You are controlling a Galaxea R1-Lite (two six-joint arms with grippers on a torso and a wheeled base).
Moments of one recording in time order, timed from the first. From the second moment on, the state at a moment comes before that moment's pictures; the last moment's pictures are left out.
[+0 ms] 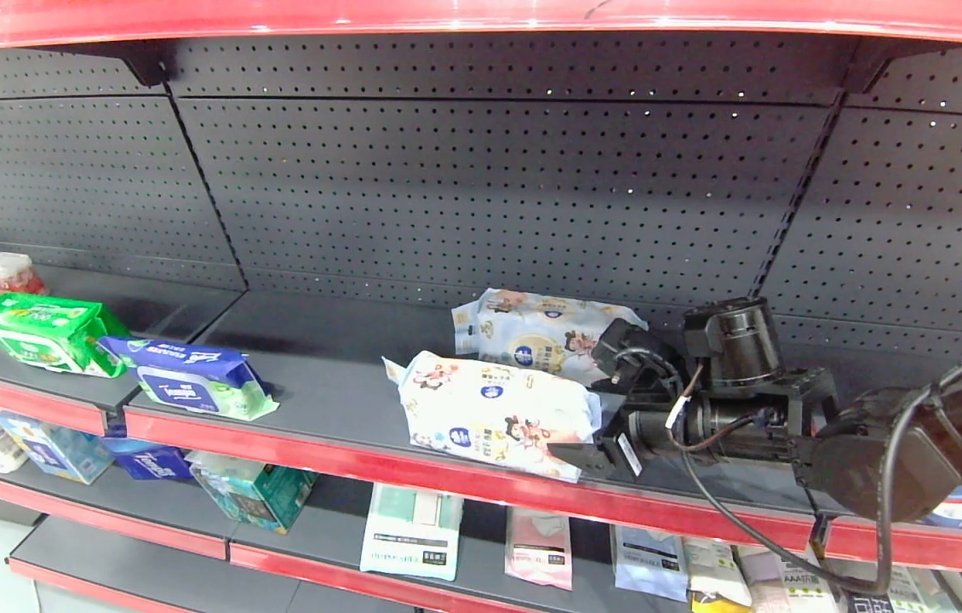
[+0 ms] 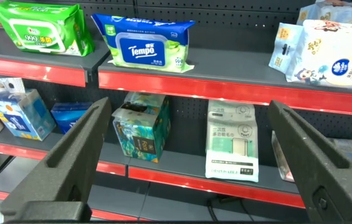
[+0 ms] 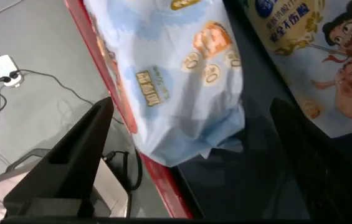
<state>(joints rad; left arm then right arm) 0.00 0.00 0.00 0.00 0.01 0.01 0.52 1.88 -0.79 -0.49 0.21 -0.32</state>
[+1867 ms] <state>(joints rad) 0.00 0.01 0.00 0.00 0.01 0.01 0.51 1.48 -0.60 -0.50 0.02 -0.07</state>
